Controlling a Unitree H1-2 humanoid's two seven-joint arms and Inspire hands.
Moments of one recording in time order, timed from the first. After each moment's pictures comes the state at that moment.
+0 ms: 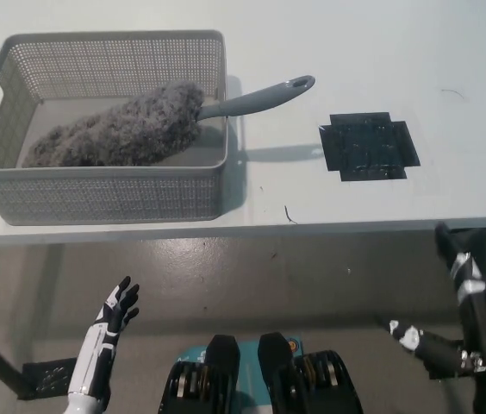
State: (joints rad) left_arm 0.00 0.09 0.00 0.24 0.04 -0.35 -0.01; right_arm 0.02 -0.08 0.01 -0.15 -0.20 -0.32 0.01
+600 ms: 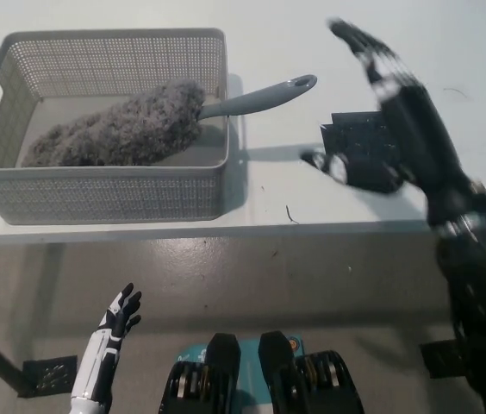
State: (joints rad) left_arm 0.00 0.09 0.00 0.26 0.06 -0.35 -0.01; right_arm -0.60 -0.13 0.13 -0.19 -0.57 -0.05 0.20
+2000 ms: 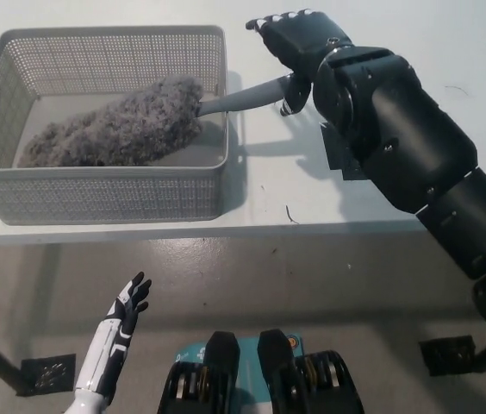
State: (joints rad) left_arm -0.02 0.11 -0.02 0.25 0.10 -0.42 -0.02; right_arm -1.19 -0.17 0.54 0.57 -0.92 0.31 0.53
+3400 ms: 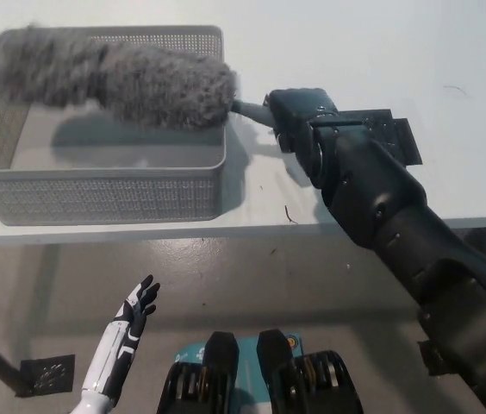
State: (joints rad) left_arm -0.03 0.12 -0.05 0.26 0.10 -0.42 -0.02; right_arm -1.16 -0.02 0.50 1.04 -0.85 0.26 0.19
